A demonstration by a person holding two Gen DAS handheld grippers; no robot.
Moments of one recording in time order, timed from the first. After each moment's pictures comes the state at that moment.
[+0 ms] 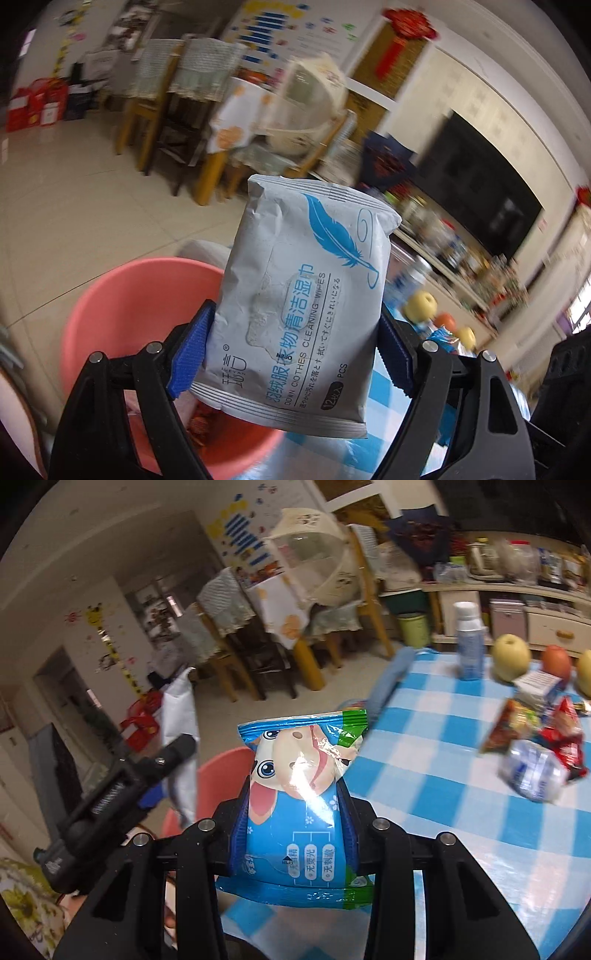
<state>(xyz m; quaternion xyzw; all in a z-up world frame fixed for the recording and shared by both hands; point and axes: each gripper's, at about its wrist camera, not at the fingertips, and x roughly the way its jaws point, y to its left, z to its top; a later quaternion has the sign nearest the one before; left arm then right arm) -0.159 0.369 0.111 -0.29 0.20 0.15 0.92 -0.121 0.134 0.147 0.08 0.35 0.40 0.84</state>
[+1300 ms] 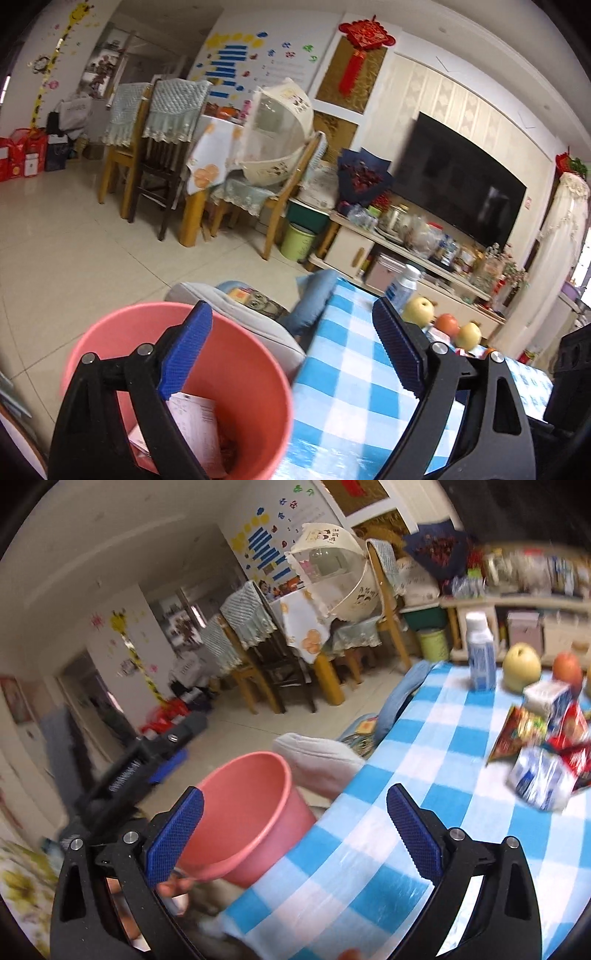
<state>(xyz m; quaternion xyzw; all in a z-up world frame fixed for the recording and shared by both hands) -0.147 0.346 0.123 -0.20 0.15 0.12 0.96 -0.117 0.095 0.130 0.11 0.32 0.44 0.83</state>
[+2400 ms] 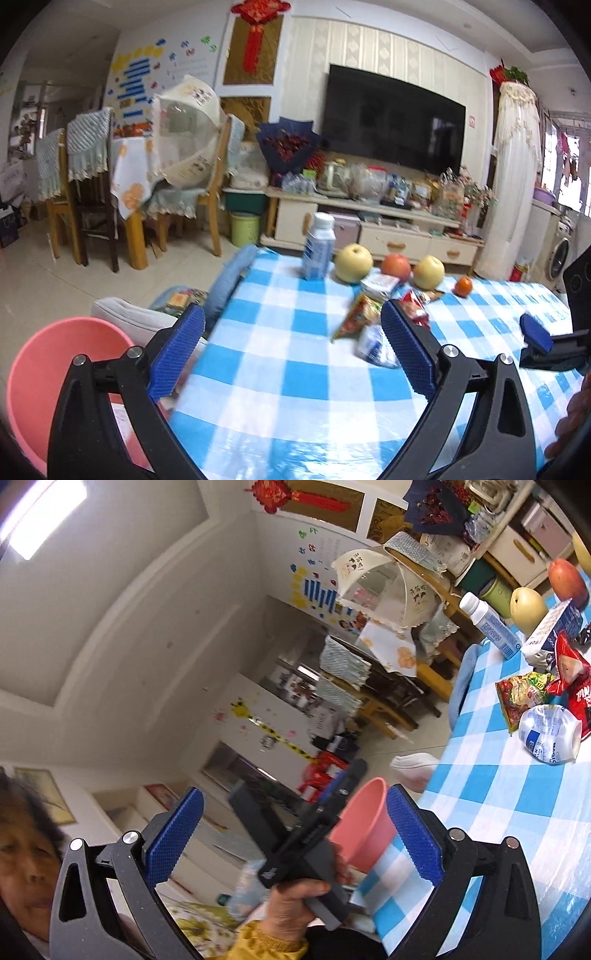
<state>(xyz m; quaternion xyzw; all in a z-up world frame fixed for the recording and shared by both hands) -0.092 0.197 0.117 -0.06 0.20 0.02 0.98 -0.089 -0.106 0.143 0.39 0.28 0.60 0.64</state>
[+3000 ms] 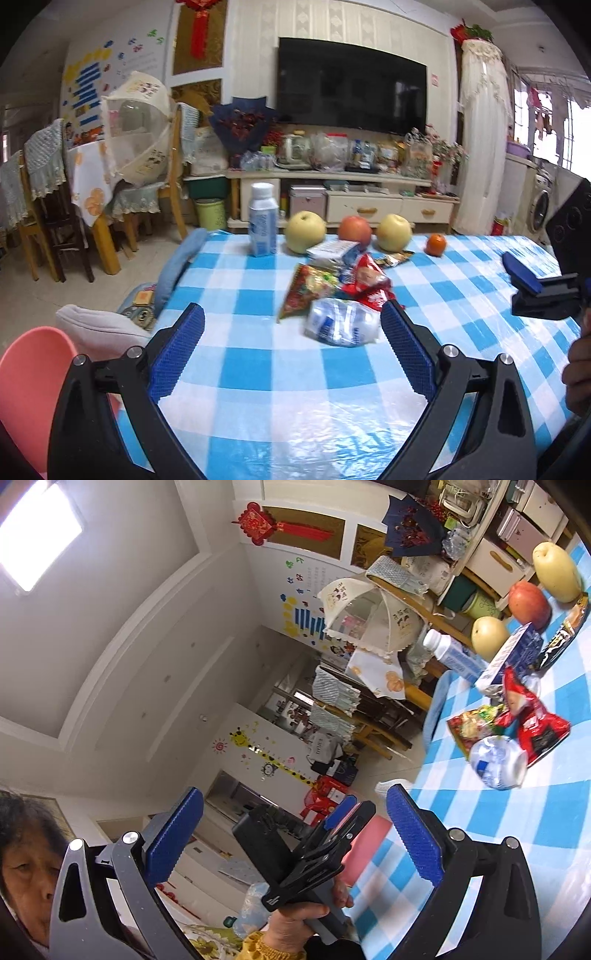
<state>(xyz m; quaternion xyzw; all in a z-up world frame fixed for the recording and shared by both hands) -0.068 0.131 0.098 0.00 0.24 -0.04 0.97 -0.058 -0.177 0.130 0.42 0.27 0.56 0.66</state>
